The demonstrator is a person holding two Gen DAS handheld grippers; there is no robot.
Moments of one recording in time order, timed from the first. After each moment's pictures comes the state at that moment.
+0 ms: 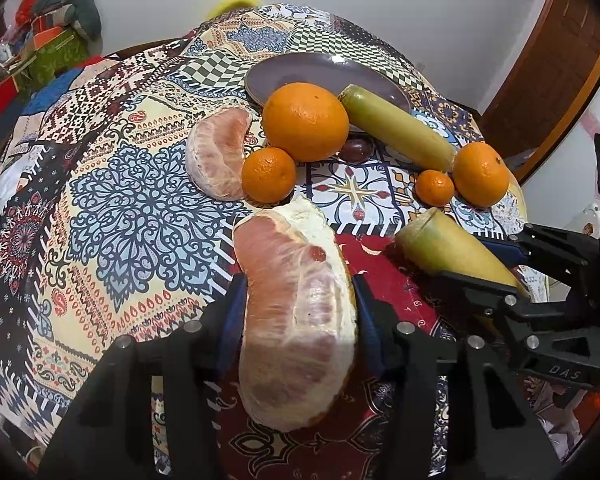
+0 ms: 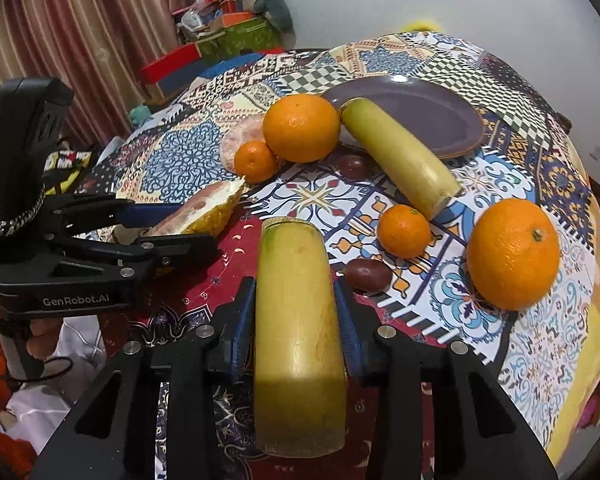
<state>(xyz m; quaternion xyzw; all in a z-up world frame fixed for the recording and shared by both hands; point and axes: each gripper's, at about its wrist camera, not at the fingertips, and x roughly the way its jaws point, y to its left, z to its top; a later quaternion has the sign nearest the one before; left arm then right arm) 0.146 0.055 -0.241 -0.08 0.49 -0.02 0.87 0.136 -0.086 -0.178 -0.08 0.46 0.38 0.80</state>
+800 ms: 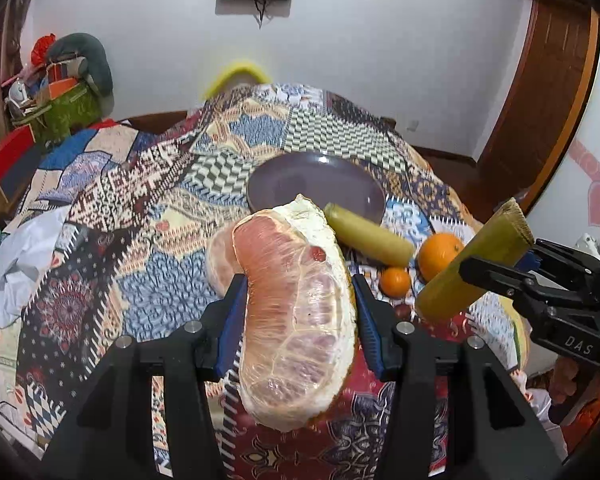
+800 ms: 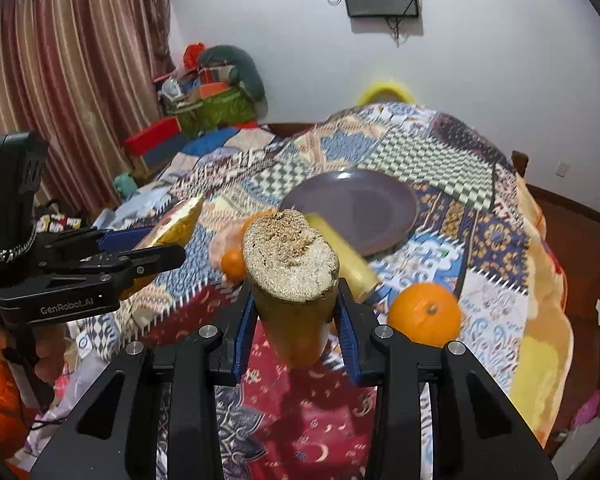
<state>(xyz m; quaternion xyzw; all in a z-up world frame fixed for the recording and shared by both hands) 0.145 0.049 -0.155 -0.07 0.38 -0.01 0.92 0.147 -0.121 -0.103 -0.03 0.37 0.34 0.86</state>
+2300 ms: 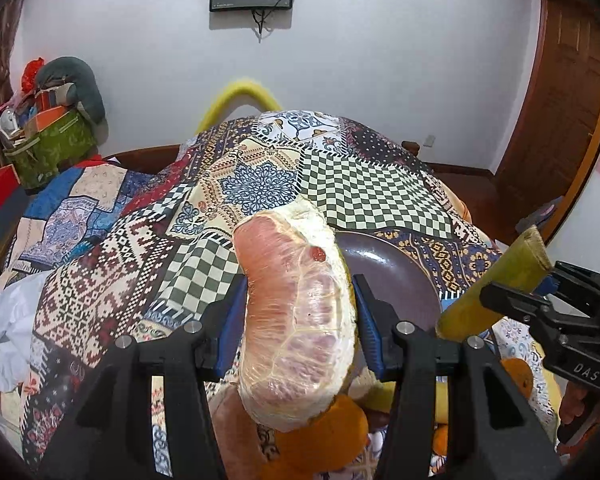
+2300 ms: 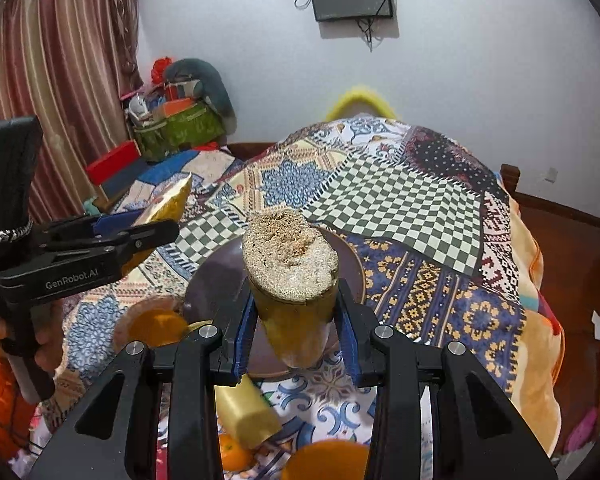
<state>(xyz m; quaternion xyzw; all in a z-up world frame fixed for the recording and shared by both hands) 0.313 0.067 -0.164 -0.04 0.37 0.00 0.93 0.280 -0.114 -0.117 -0.03 0.37 0.32 0.87</state>
